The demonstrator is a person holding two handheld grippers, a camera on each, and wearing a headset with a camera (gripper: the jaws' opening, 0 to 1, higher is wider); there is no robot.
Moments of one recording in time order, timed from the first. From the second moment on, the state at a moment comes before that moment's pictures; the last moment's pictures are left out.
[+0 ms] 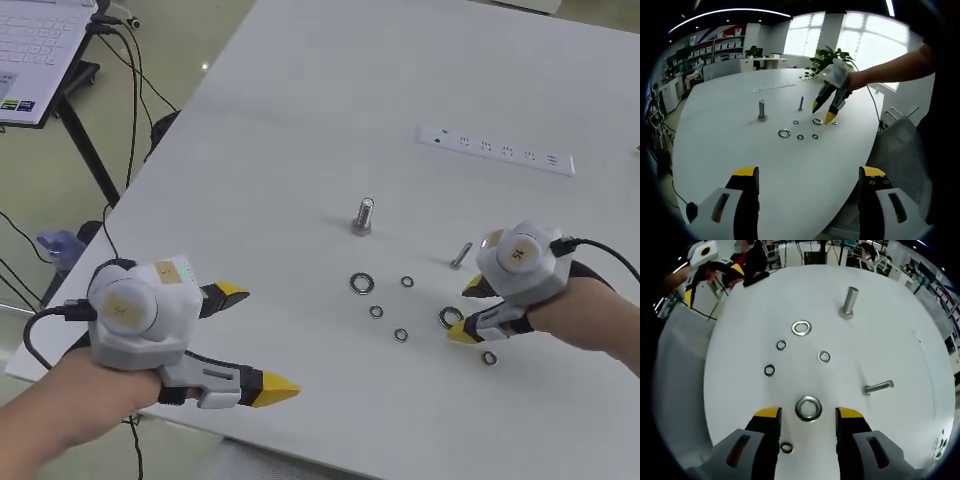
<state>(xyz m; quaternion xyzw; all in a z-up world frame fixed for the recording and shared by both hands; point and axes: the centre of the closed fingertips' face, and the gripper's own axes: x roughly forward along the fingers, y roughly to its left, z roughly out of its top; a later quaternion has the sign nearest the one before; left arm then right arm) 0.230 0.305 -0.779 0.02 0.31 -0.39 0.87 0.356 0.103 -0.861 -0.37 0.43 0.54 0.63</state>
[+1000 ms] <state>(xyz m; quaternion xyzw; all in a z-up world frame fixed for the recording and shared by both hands) 0.218 0.297 -0.780 0.01 0.31 -0.38 0.87 0.363 0.098 -0.882 -0.43 0.45 0.54 0.57</state>
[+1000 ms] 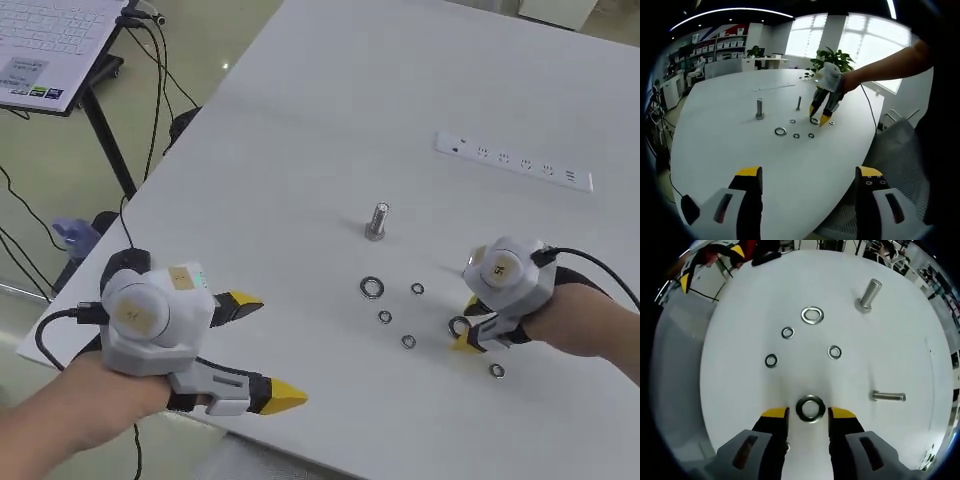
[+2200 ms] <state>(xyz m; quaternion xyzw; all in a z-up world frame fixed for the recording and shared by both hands) 0.209 0.297 -0.767 0.00 0.29 -0.38 0.88 0.357 0.102 -0.873 -0.44 0.48 0.51 0.56</state>
